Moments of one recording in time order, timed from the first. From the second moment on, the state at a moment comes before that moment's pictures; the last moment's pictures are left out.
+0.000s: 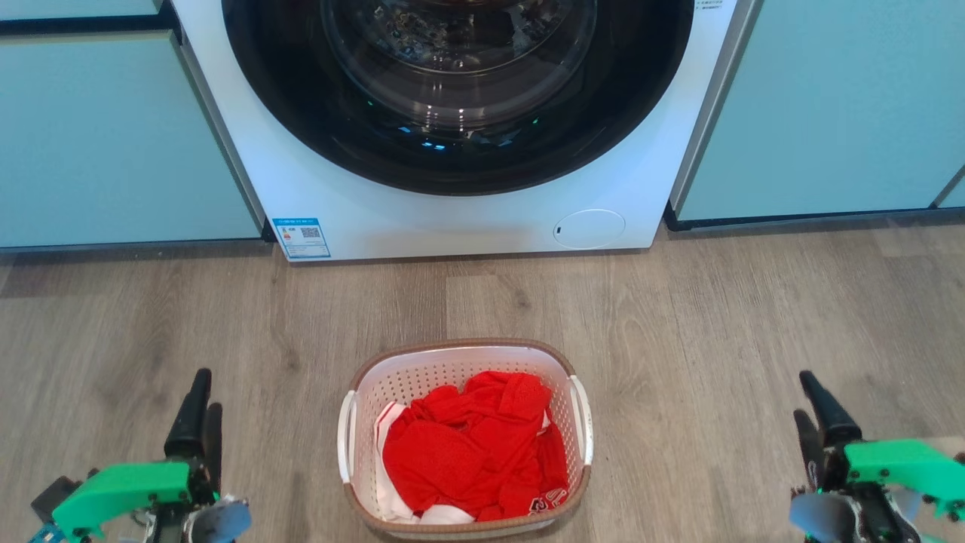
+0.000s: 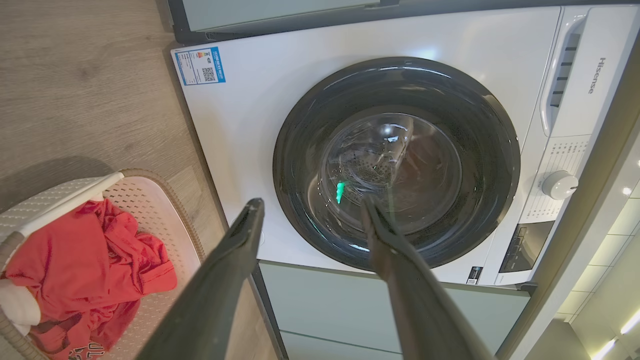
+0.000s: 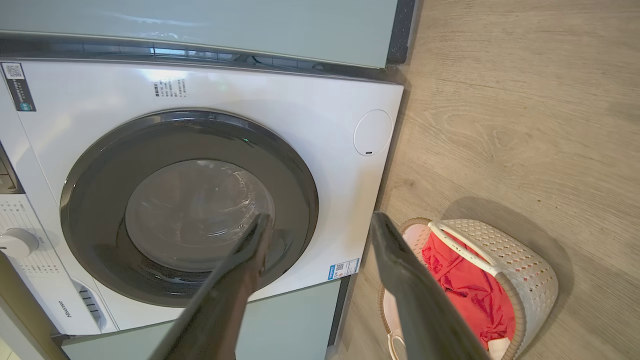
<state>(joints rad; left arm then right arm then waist) -0.01 0.04 0.11 0.36 -1.52 -0.12 0.05 -0.01 -0.03 -0.14 0.32 1.52 0.12 0.05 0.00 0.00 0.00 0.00</state>
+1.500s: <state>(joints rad) -0.07 0.05 -0.10 0.11 -0.73 0.08 -0.07 -0.12 -0.08 0.03 0.04 0.62 0.12 -0.07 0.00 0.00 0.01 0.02</state>
